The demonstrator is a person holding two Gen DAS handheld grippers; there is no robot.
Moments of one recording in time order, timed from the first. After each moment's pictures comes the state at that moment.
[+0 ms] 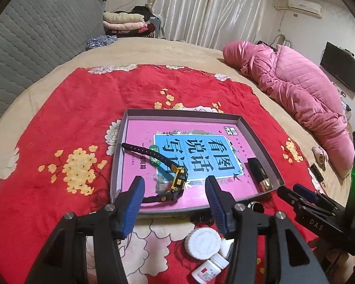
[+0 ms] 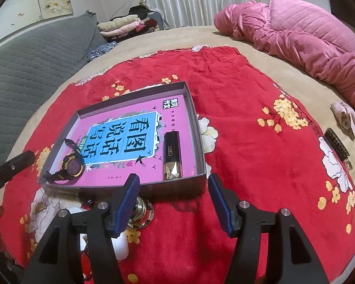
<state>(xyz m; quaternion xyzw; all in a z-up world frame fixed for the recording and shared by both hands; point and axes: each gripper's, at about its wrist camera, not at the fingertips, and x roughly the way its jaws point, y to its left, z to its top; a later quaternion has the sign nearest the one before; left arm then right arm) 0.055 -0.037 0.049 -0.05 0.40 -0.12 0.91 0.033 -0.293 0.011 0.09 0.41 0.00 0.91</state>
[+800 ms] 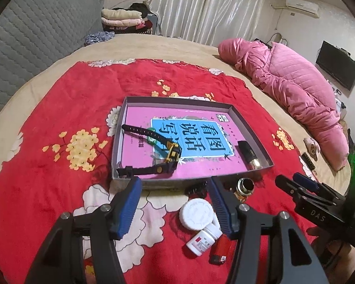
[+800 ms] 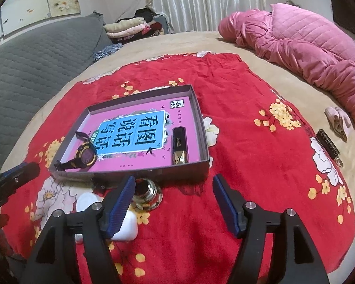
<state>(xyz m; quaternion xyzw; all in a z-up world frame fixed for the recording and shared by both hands) 0.019 -0.030 0.045 -0.05 0.41 -0.13 0.90 -0.001 -0.282 0.026 0.07 0.41 0.00 0.91</state>
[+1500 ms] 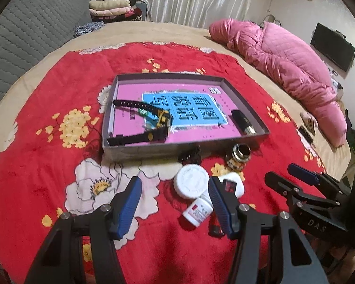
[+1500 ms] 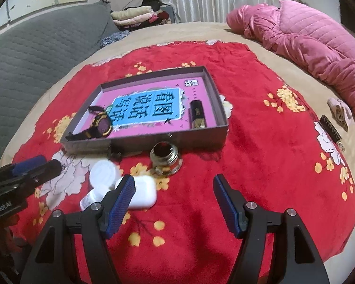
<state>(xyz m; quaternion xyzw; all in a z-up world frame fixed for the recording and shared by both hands) -0.006 -0.041 0.025 -0.02 0.45 -0.15 0.88 -0.034 -0.245 0.015 0.06 0.44 0.02 0.90</state>
